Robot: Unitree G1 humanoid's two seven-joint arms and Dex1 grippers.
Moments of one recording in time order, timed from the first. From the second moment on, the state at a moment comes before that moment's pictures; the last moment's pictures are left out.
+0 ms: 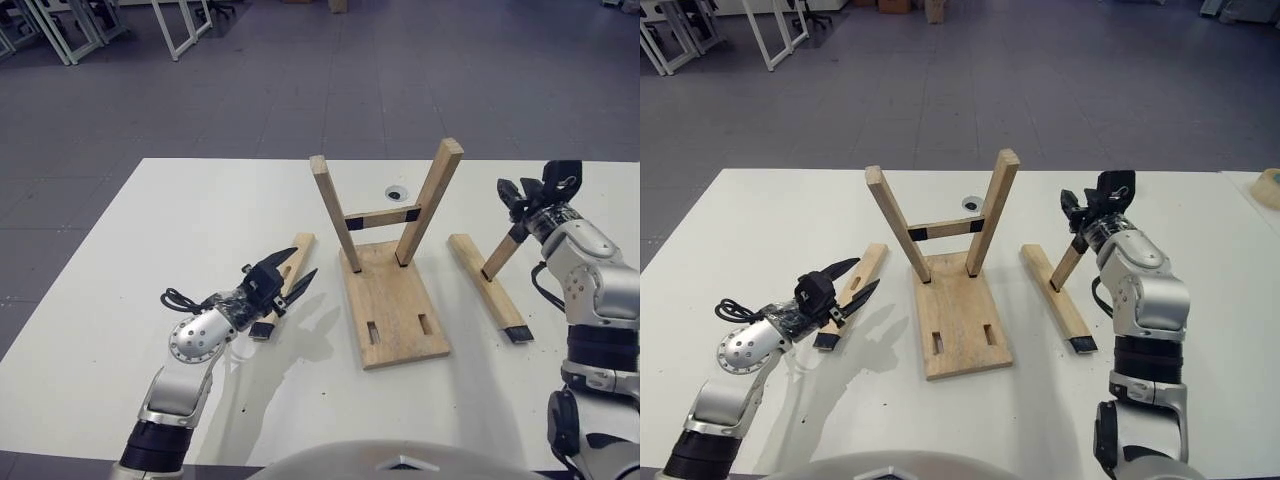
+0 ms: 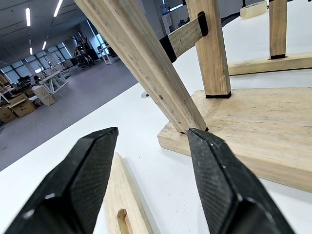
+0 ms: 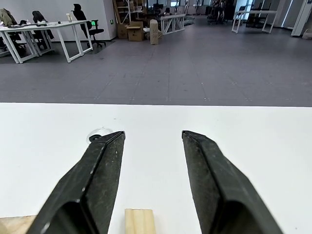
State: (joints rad) left arm 0.12 0.46 -0.07 -0.22 -0.10 -0.06 -0.58; right arm -0.41 -0.42 -0.24 -0.07 0.37 0.72 0.19
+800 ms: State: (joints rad) left arm 0.19 0.44 -0.06 -0.21 -0.09 -0.09 -0.55; right arm 0.24 -0.39 -0.37 -0.32 0.50 0.32 0.53
